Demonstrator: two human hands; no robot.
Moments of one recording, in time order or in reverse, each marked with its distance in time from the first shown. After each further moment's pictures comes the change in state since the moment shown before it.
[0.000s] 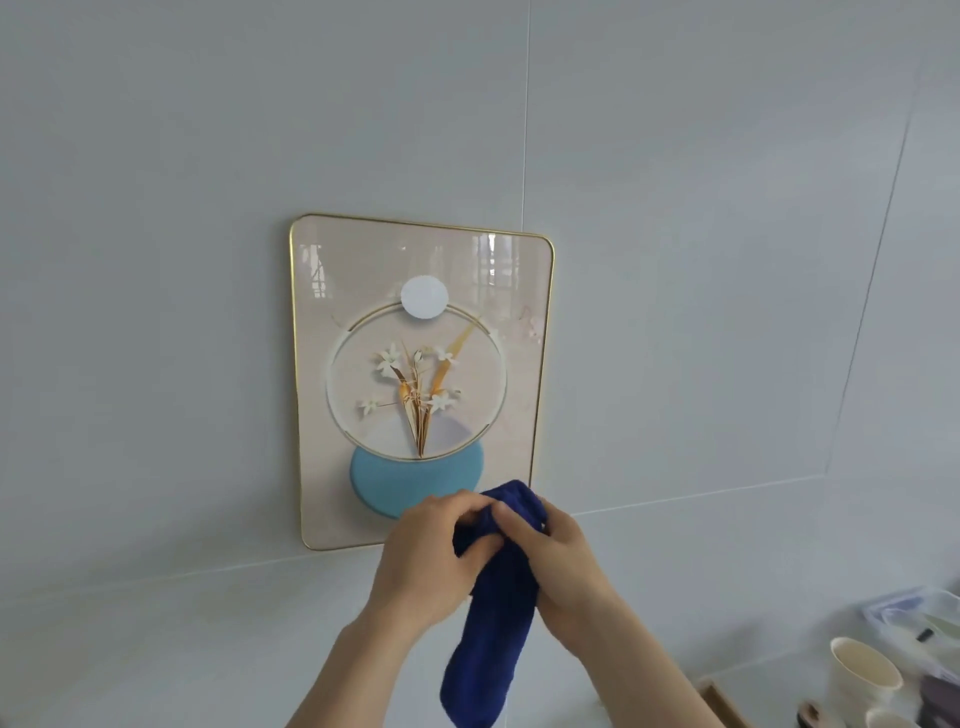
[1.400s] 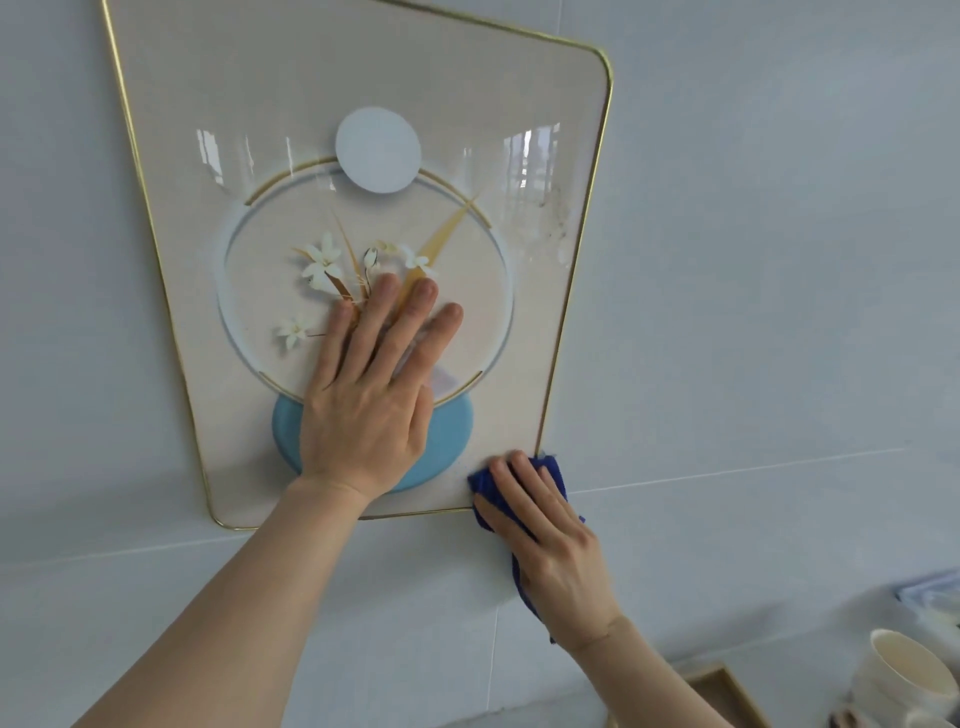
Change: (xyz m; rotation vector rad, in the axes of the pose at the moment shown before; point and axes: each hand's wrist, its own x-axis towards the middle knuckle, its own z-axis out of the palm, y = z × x) left_hand 0.129 -0.083 0.022 0.811 0.639 0.453; right_hand 0.111 0.130 -0.068 -1.342 0.148 -1.134
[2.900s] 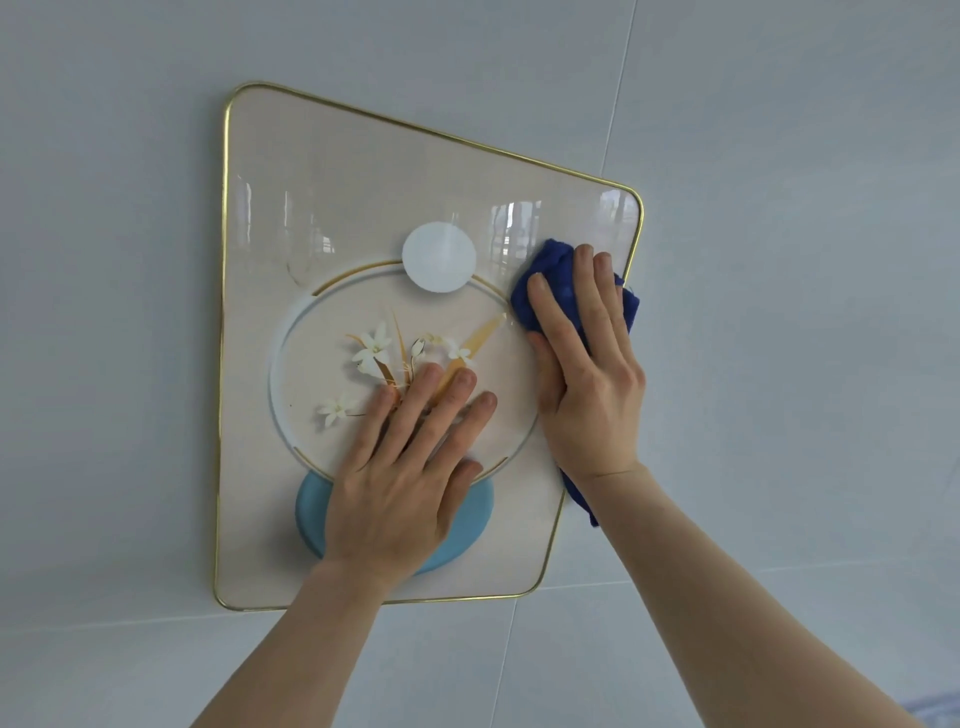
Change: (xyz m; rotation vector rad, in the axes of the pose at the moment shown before) left_hand -0.001 0.000 0.007 0.067 0.035 -0.004; right_hand 0.224 0.037 -0.057 0.015 0.515 0.021
